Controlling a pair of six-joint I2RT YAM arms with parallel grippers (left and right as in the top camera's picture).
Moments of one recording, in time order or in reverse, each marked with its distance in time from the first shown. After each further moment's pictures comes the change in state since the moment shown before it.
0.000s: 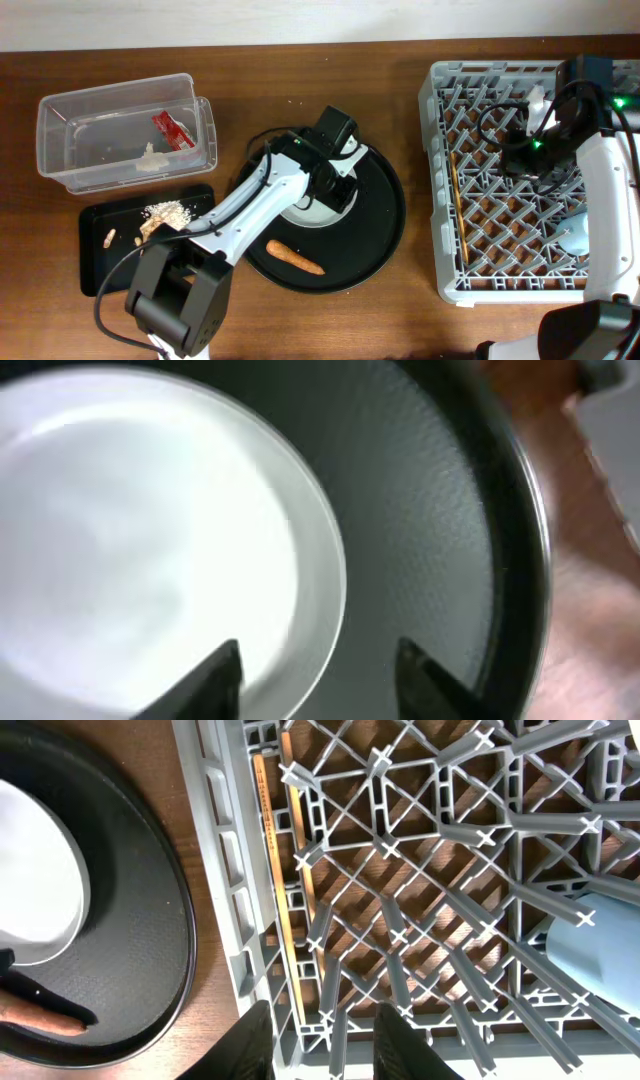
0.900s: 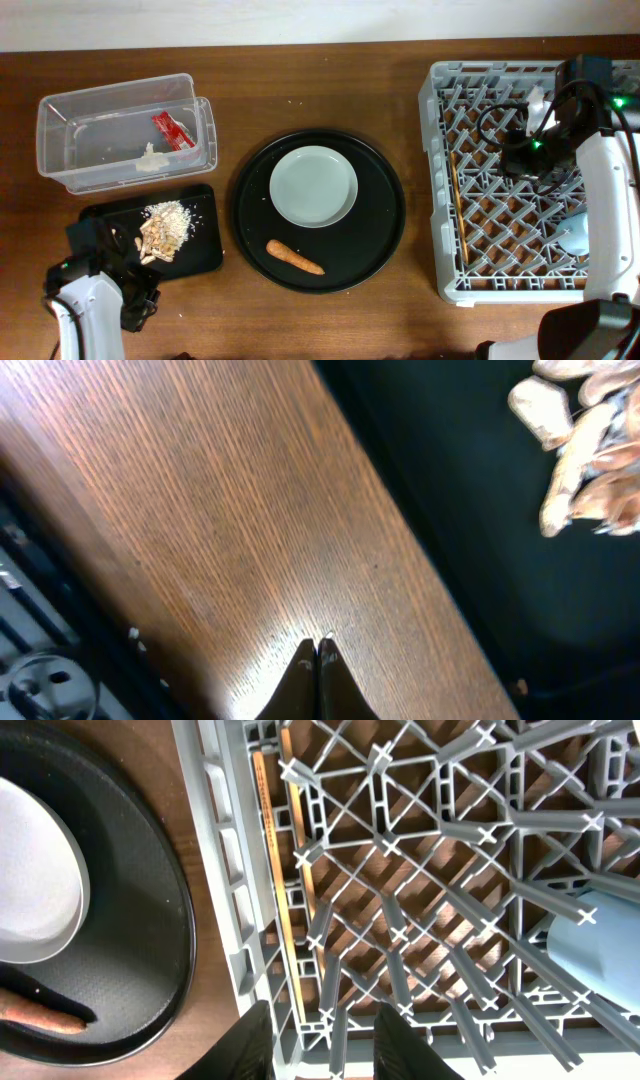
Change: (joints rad) left arm 1.089 -0.712 -0.764 -0.246 -0.244 -0.727; right arm 0.000 0.002 0.000 -0.002 0.000 0.000
